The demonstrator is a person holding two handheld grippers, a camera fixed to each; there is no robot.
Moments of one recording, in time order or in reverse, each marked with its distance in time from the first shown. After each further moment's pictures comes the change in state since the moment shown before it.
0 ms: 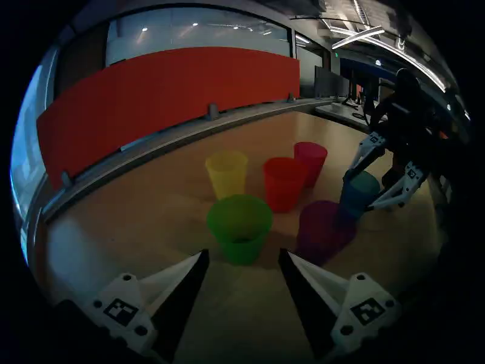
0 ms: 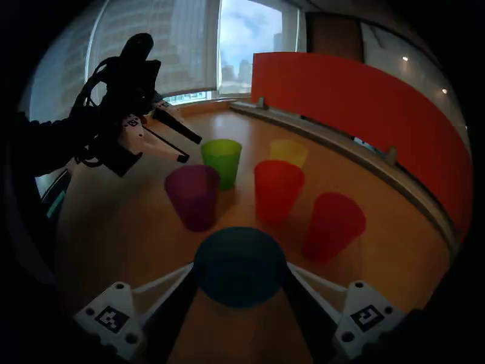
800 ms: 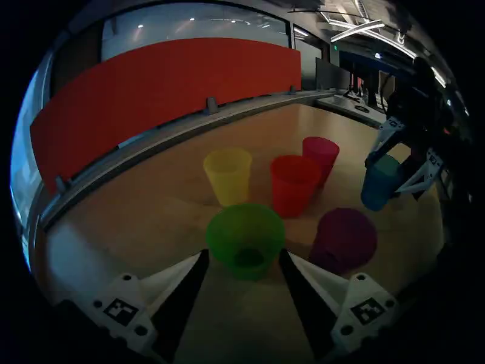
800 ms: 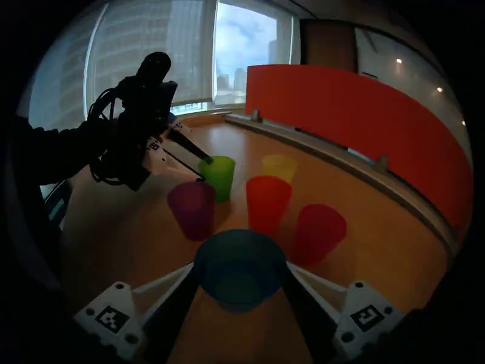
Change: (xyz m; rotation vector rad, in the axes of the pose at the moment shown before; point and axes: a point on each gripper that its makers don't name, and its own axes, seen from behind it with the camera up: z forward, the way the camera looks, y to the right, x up) left arm 0.007 -0.007 0.036 0.002 -0.041 0.022; right arm 0.015 0.008 -0.027 -0.021 0.058 0.018
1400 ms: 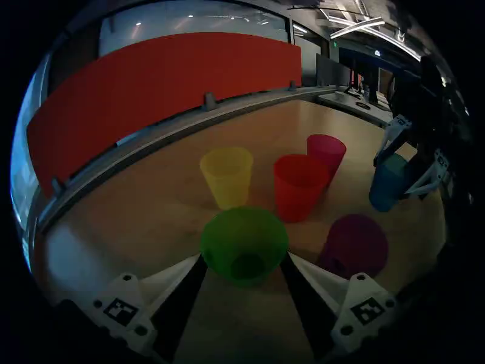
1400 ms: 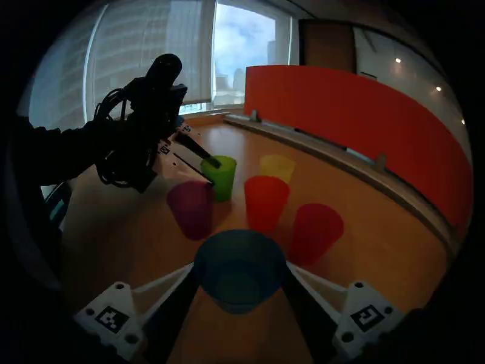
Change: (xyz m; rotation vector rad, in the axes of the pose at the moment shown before) left arm 0.004 -0.002 0.021 -0.003 -0.019 0.005; right arm -0.002 0.002 -0.002 -0.004 0.000 0.003
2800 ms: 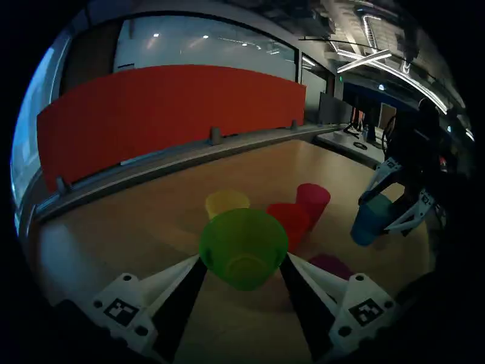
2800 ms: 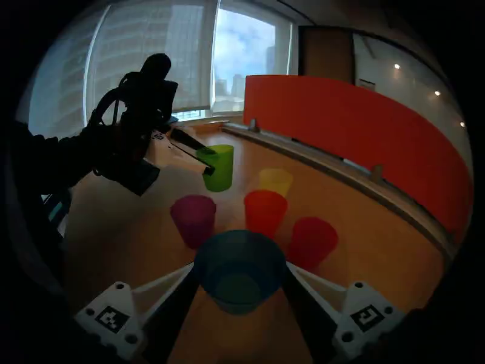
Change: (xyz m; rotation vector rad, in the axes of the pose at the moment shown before) left arm 0.050 0.004 -0.049 -0.028 0.185 -0.108; right arm 0.023 -0.003 -0.014 -0.018 0.043 -0.014
